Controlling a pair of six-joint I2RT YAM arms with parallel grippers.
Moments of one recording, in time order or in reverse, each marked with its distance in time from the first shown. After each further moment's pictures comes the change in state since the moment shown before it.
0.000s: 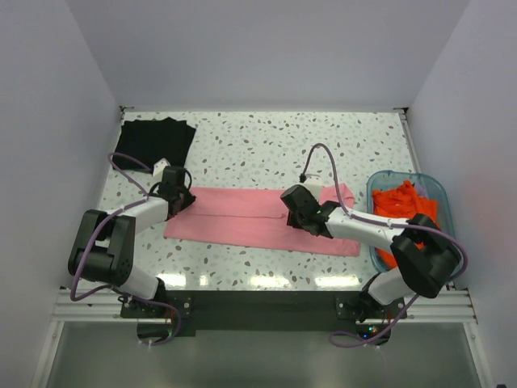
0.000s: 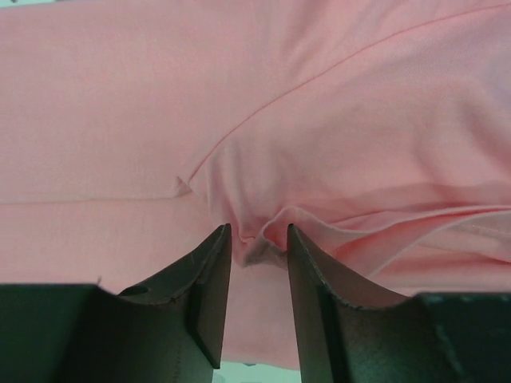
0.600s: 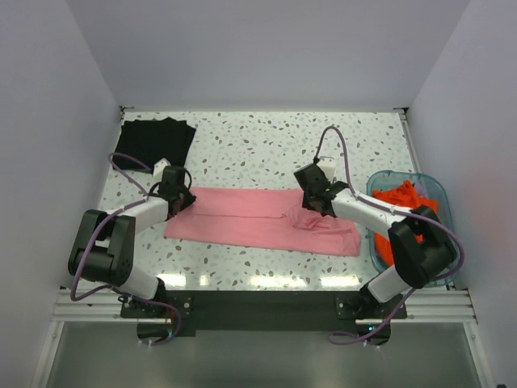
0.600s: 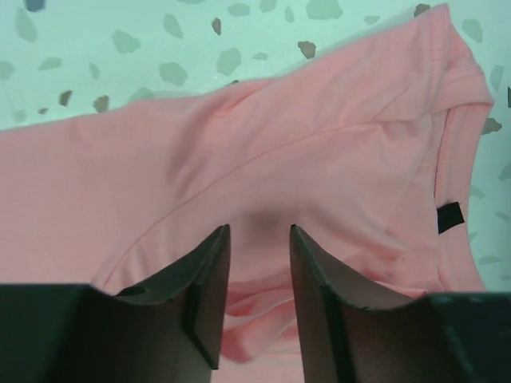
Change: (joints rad) left arm 0.001 0.000 0.000 0.001 0.011 0.000; right arm -0.186 0.035 0.130 -0.091 0.051 -0.174
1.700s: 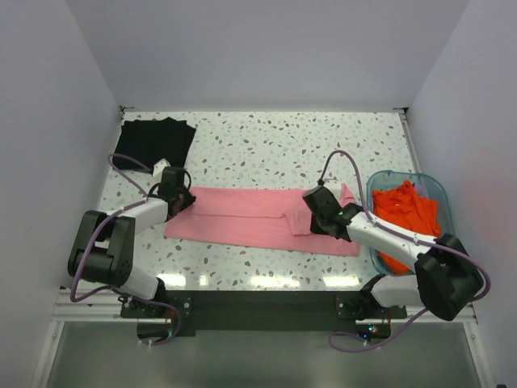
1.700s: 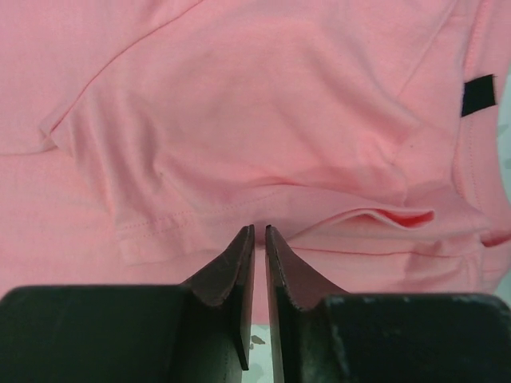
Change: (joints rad) left arm 0.003 -0.006 -0.012 0.014 0.007 0.000; right arm 0.057 -0.233 -0.229 -0.061 -0.139 0.040
